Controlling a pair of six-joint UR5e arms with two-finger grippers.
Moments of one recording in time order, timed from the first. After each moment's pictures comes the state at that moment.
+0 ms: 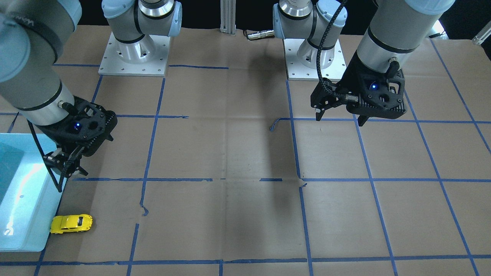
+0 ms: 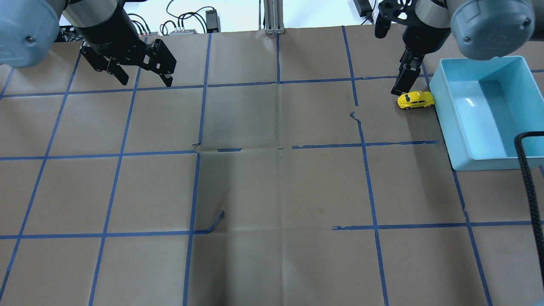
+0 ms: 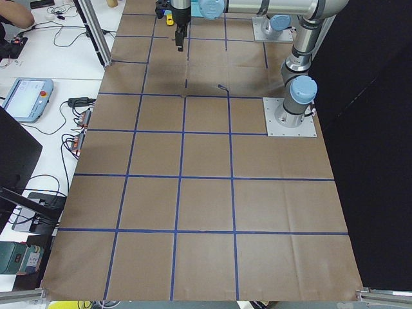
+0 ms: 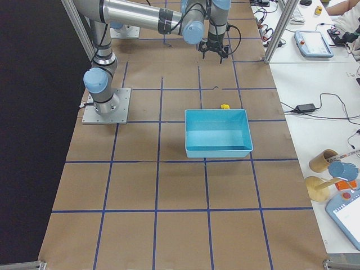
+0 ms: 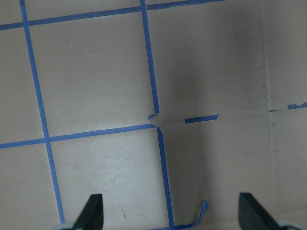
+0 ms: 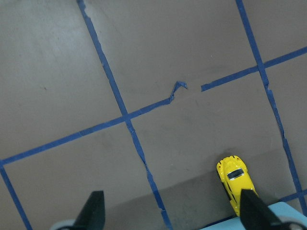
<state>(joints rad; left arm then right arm) -1.55 -1.67 -1.46 -1.55 1.55 0.14 1.46 -1.33 1.53 -1.78 -1.54 -1.34</state>
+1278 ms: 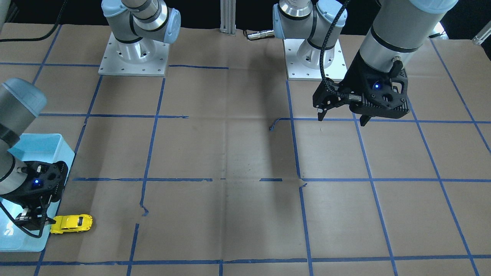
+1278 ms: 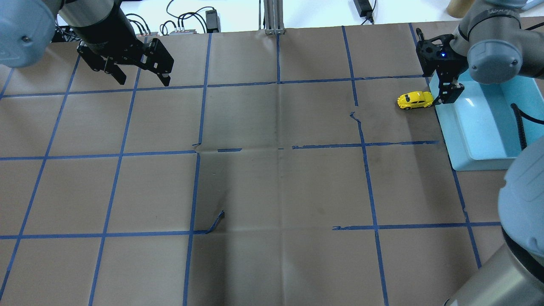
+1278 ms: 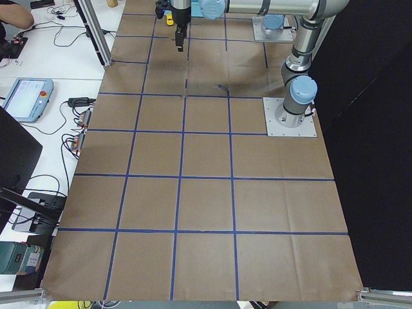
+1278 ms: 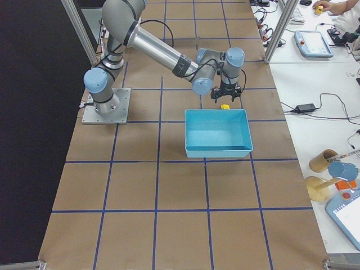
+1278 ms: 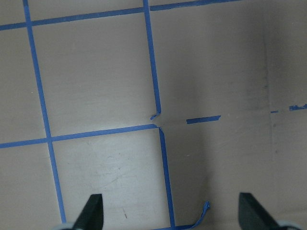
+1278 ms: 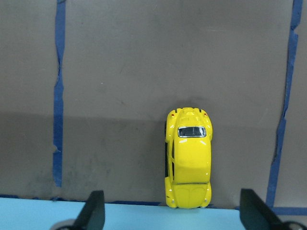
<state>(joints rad) -1.54 -1.67 -1.46 -1.55 1.55 0.14 1.28 -1.09 1.57 -2.10 -1.53 -1.96</state>
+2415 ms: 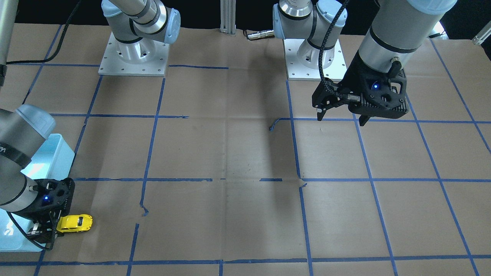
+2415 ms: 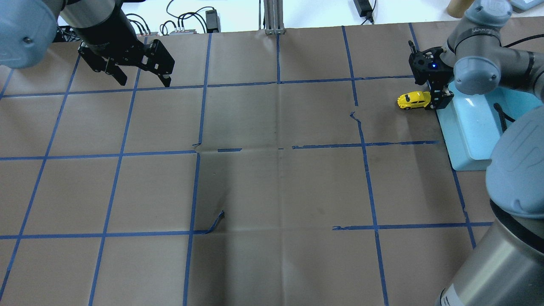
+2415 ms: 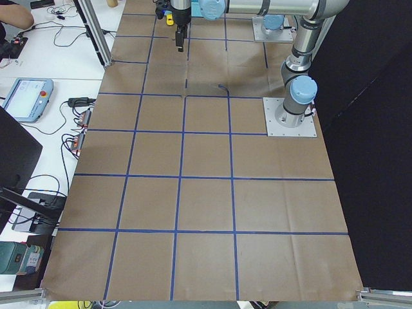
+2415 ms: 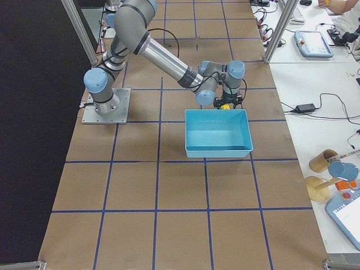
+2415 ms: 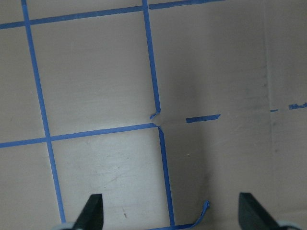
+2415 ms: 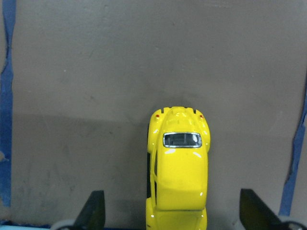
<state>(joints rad) -1.55 -1.67 -1.46 -1.55 1.55 0.14 1.27 -0.99 1.56 -2.19 -1.52 -1.96</state>
